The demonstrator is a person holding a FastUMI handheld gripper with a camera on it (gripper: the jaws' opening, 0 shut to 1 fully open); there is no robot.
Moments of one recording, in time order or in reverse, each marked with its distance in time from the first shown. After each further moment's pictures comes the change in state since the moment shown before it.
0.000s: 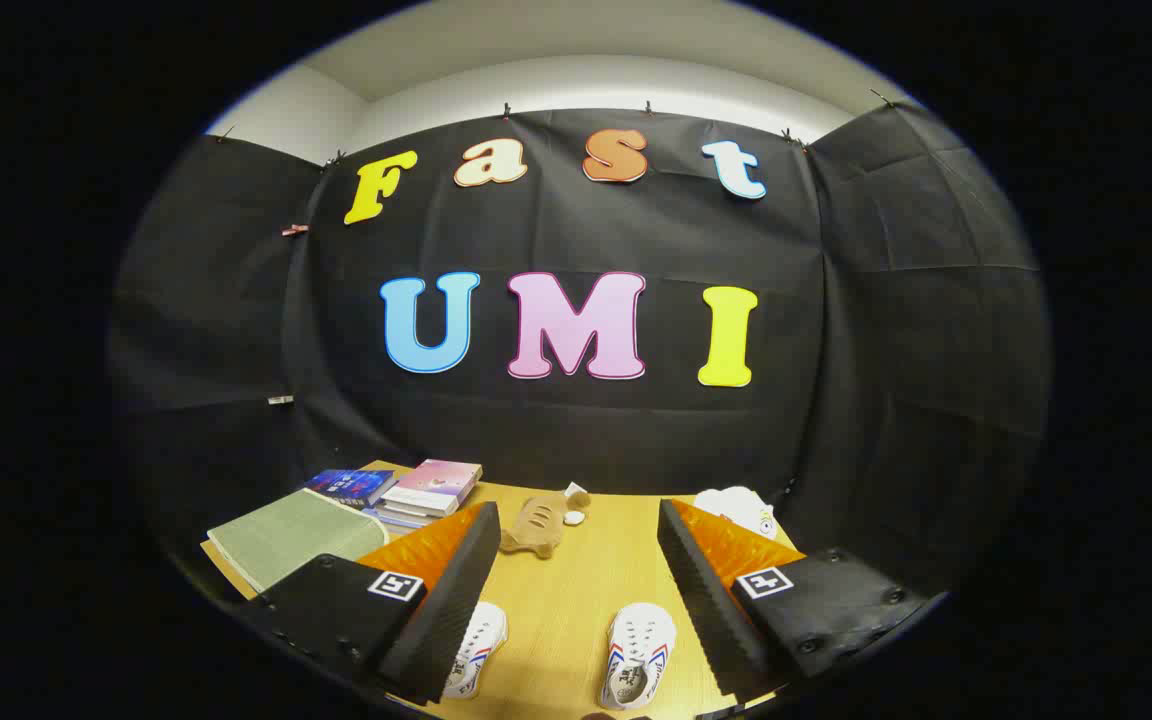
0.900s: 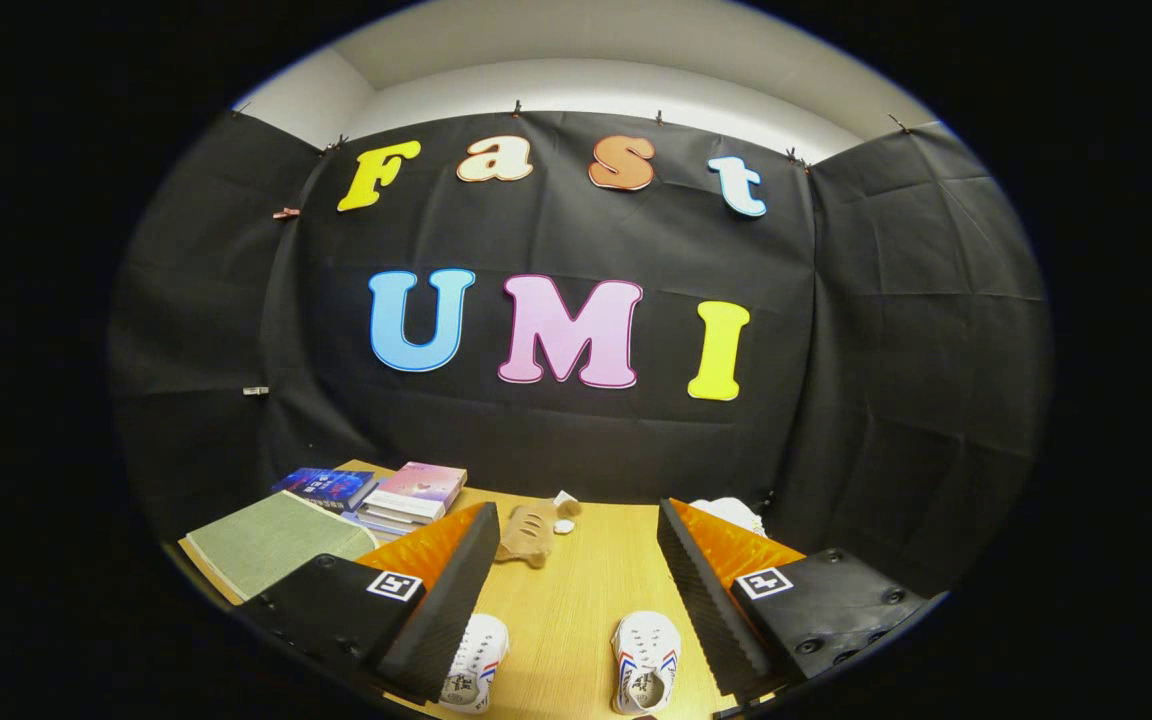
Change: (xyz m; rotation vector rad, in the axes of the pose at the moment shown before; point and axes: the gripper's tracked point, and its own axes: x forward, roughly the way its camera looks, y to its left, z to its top) arm 0.018 0.033 0.001 -0.057 -0.006 -0.094
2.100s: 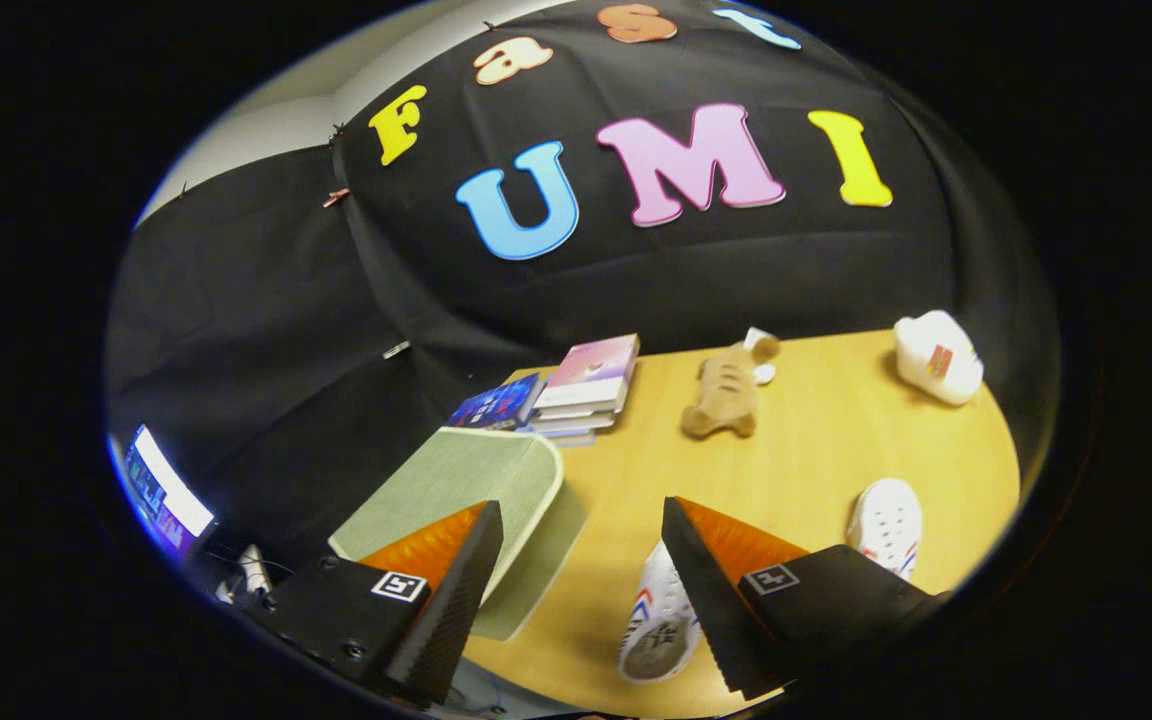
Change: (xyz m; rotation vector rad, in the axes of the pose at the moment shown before) arm 0.002 0.175 -0.126 0.369 0.471 0.513
